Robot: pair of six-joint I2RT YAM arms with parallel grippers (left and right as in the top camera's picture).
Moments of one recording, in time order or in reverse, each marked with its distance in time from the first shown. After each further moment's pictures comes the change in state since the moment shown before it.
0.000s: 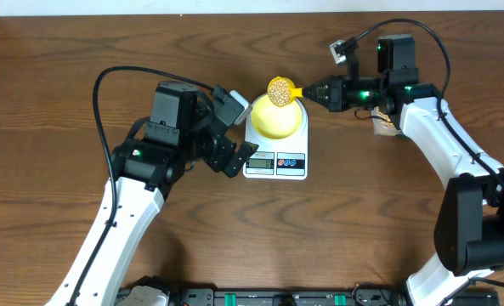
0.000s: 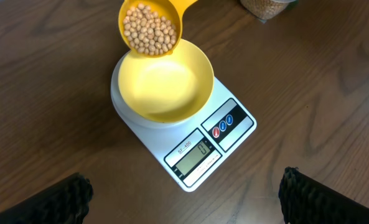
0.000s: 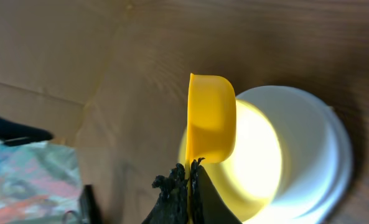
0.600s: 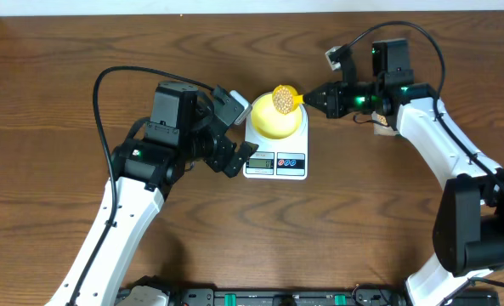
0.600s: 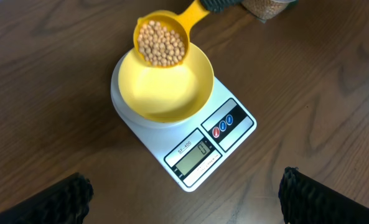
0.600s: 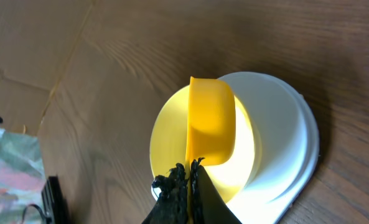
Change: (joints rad) left arm 0.000 0.000 0.000 0.000 0.000 0.000; right arm 0.022 0.000 0.000 -0.084 0.094 -0.137
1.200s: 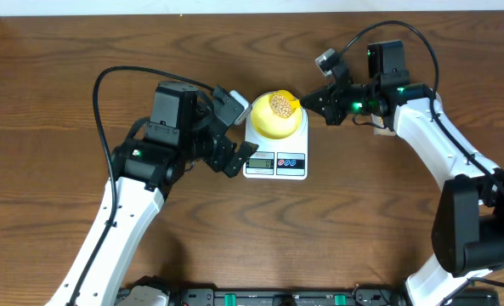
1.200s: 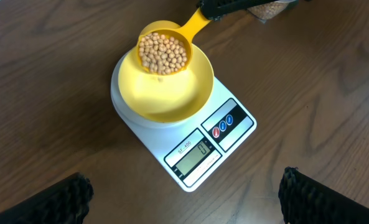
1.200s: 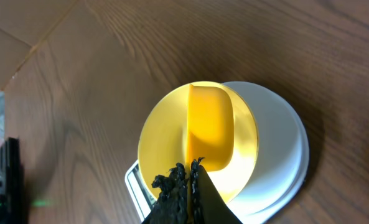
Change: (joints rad) left arm 0.000 0.000 0.000 0.000 0.000 0.000; right arm 0.014 0.000 0.000 -0.018 0.000 -0.285
